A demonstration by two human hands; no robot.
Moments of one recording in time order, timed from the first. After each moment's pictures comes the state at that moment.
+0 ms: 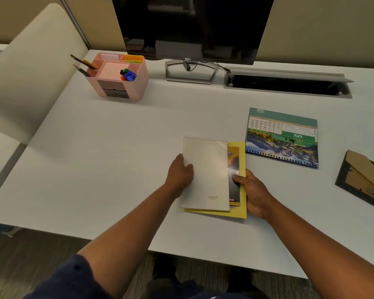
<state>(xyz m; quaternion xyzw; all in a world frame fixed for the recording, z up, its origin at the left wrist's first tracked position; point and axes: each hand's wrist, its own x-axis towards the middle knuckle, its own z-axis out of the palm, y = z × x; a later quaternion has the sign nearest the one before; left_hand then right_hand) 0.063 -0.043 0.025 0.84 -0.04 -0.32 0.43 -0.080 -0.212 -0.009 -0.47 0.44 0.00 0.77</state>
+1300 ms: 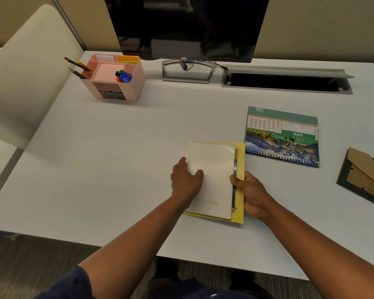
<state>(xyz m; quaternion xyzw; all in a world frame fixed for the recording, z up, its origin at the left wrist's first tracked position) 0.037 -0.056 0.014 0.86 0.00 -0.30 0.42 -0.076 -0.207 -0.003 -0.44 0.45 -0.01 0.78</state>
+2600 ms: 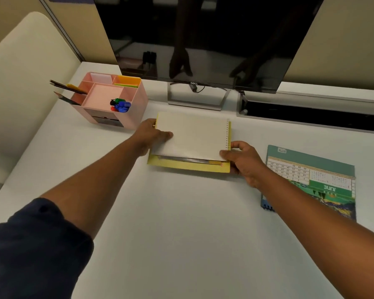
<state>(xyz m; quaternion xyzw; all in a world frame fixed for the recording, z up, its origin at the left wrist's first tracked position) 0.347 -0.098 0.033 0.81 0.00 -0.33 0.49 0.142 -0.307 0.022 -0.59 0.41 0.03 0.70</state>
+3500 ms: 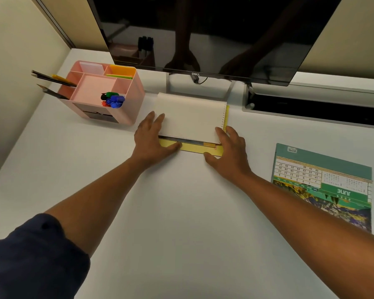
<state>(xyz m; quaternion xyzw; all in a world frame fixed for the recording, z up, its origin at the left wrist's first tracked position) 0.331 -0.085 -0.024 0.93 -0.25 -0.11 0.23 0.175 -0.288 -0.025 -0.91 0.25 -0.01 0.32</state>
